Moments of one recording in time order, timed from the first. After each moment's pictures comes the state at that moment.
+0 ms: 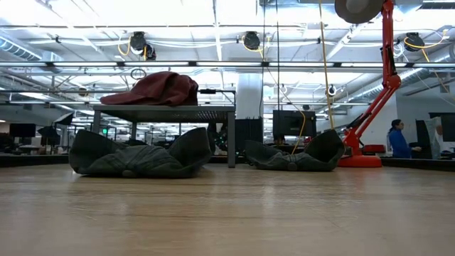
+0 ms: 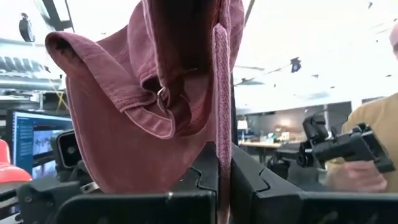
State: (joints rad) left arm 0.36 1.32 1.31 0.65 0.79 -0.36; right arm -0.37 1.31 1.34 0.42 -0.63 0.49
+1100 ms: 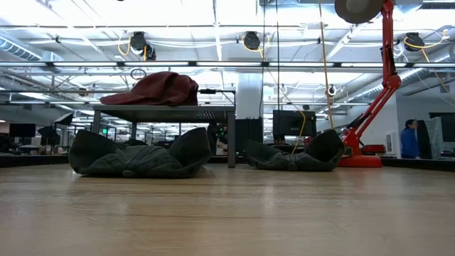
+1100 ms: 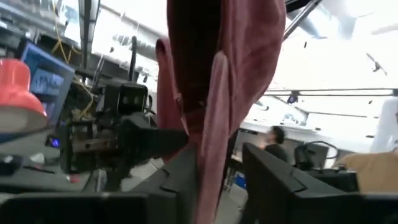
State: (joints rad) left arm 0.52 1.42 1.31 0.79 0.89 -0.82; right arm -0.38 1.29 1.34 0.44 -0.71 0.55
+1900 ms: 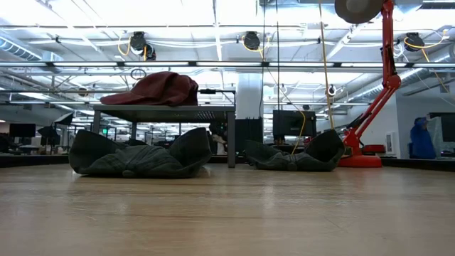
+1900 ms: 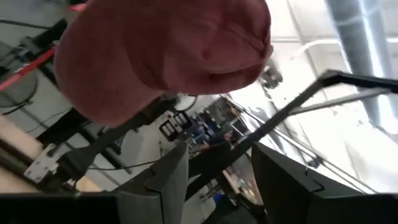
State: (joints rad) left arm 0.62 1.16 1.31 0.20 0.78 -1.14; right arm -0.35 1.16 1.34 0.01 -0.23 -0.02
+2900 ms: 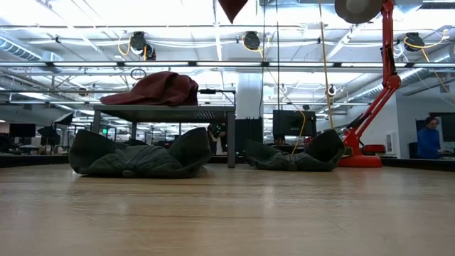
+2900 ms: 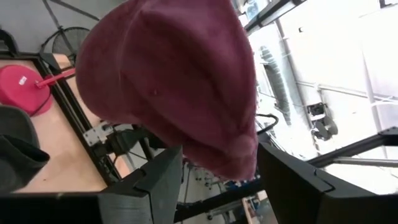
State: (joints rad) left arm 0.51 0.98 1.31 -0.23 0.44 -1.18; right arm -0.09 1.38 1.34 0.02 0.33 -0.37
